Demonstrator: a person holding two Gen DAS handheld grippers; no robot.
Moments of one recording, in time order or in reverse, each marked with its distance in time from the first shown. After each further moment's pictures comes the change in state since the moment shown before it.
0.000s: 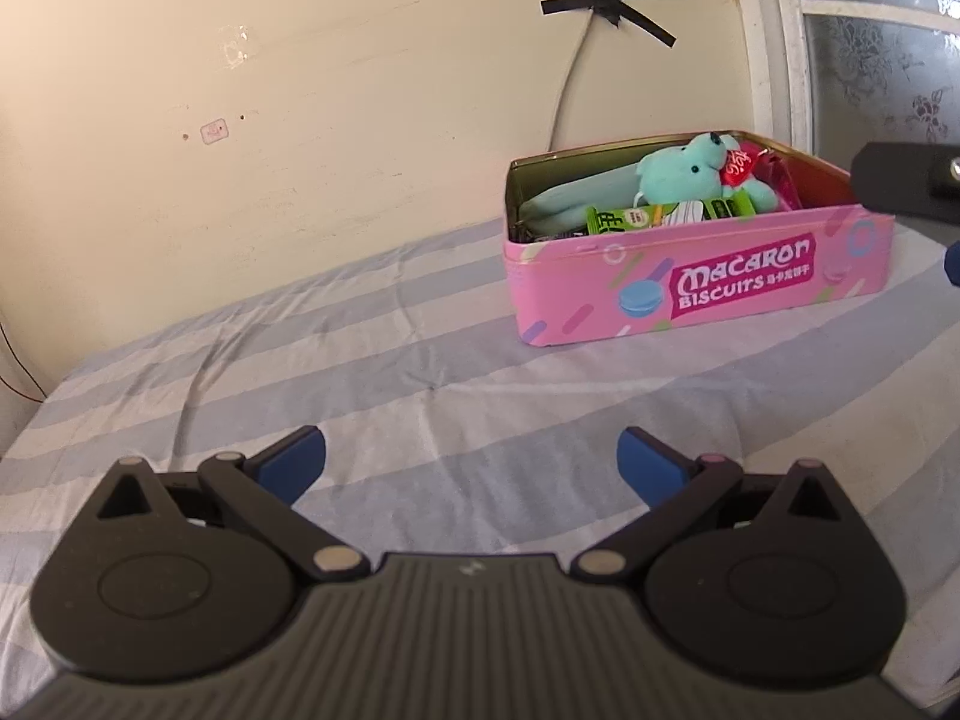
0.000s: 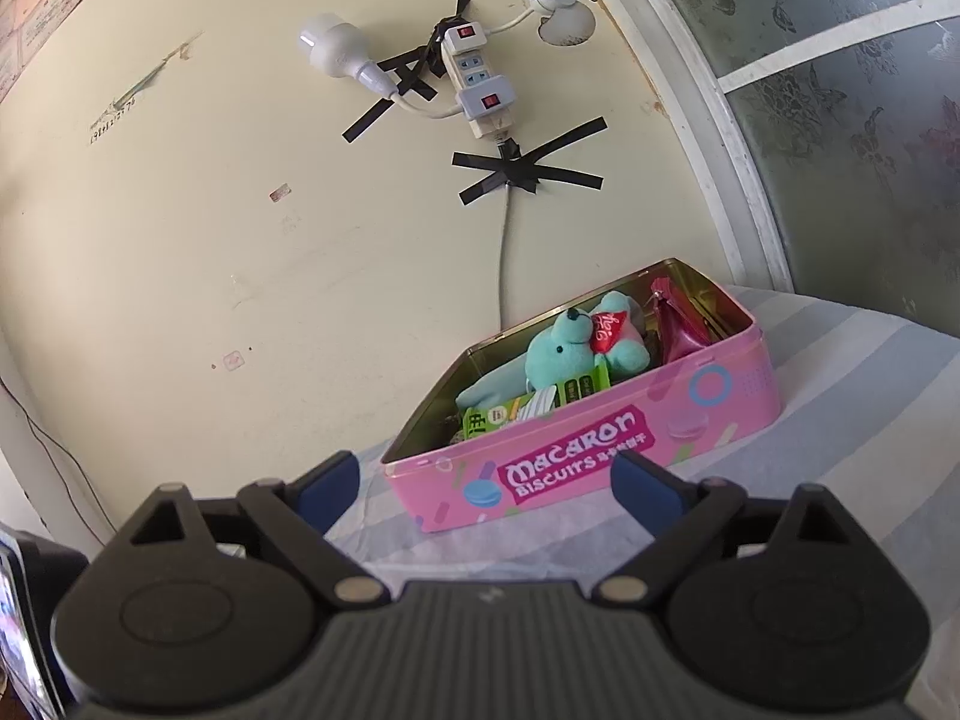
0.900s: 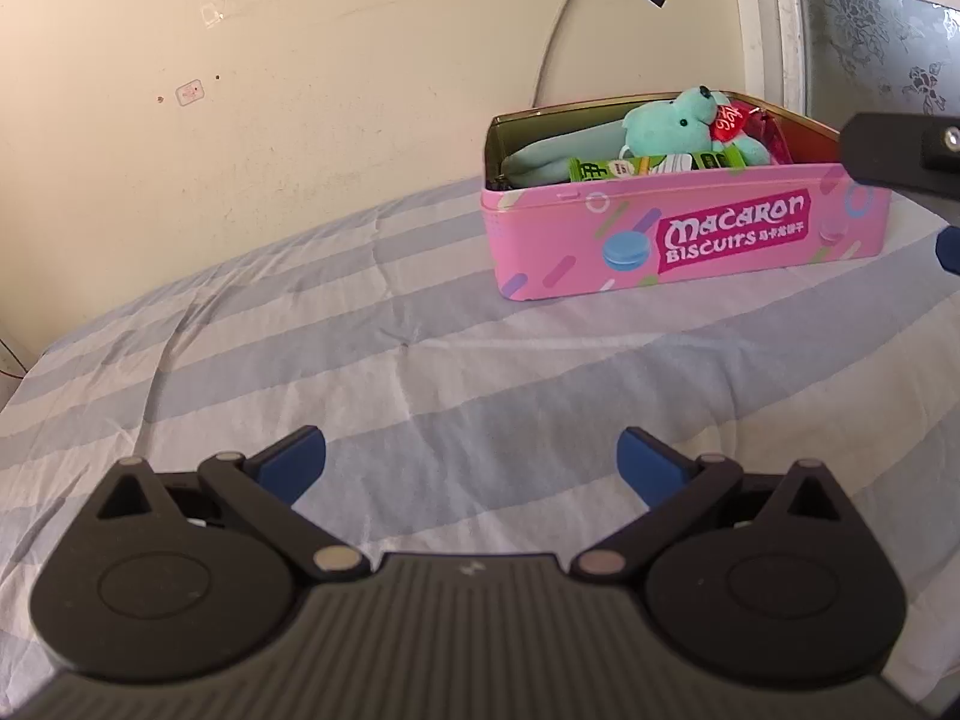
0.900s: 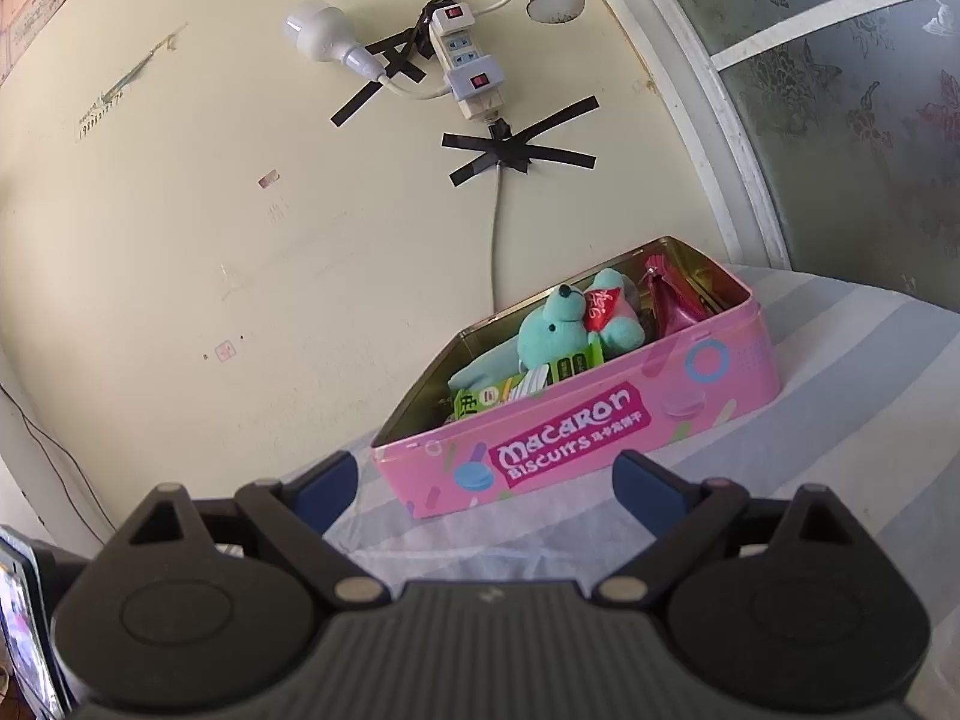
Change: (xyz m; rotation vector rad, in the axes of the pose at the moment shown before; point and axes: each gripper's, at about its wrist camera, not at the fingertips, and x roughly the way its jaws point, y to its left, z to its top) left arm 0.013 -0.006 -0.005 -0.001 0.079 -0.033; right arm 0.006 -0.003 -0.006 0.016 0.024 -0.008
